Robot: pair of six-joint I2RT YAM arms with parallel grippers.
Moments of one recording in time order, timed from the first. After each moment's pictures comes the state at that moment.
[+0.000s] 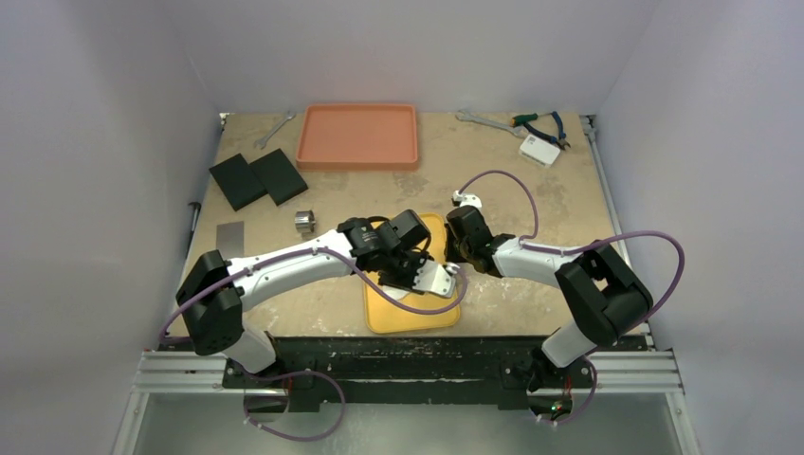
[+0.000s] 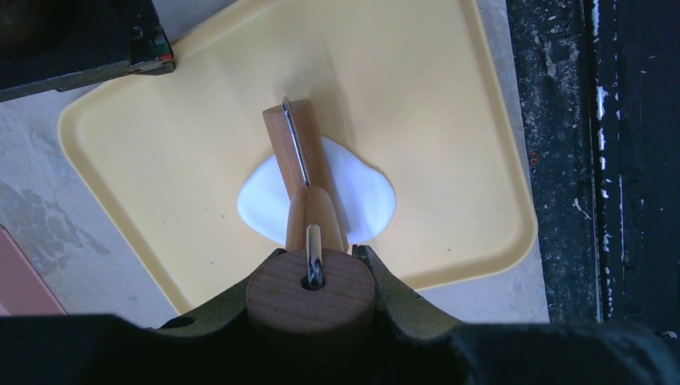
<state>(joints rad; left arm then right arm) -1.02 1.56 1.22 -0.81 0.19 0.84 0.63 1.56 0.72 0.00 0.22 0.52</state>
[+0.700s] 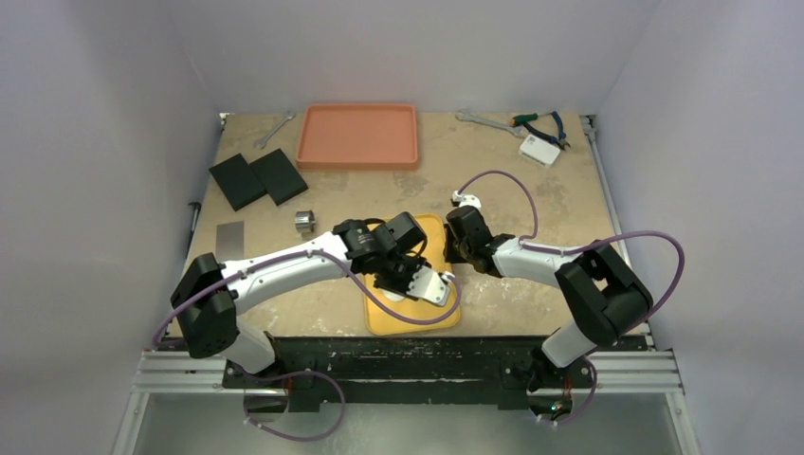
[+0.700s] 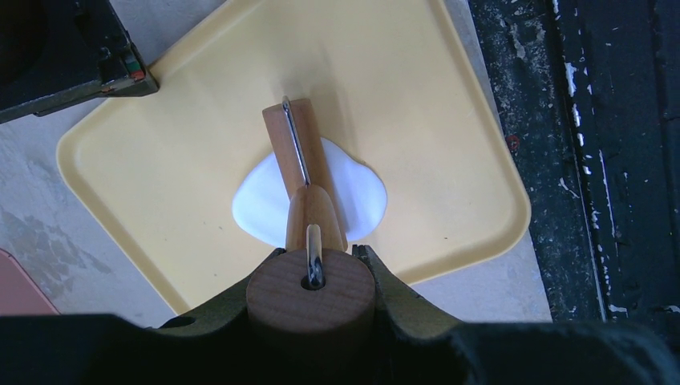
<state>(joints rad) -1.02 1.53 1.20 -0.85 0.24 0.93 0.63 1.57 0.72 0.00 0.21 0.52</state>
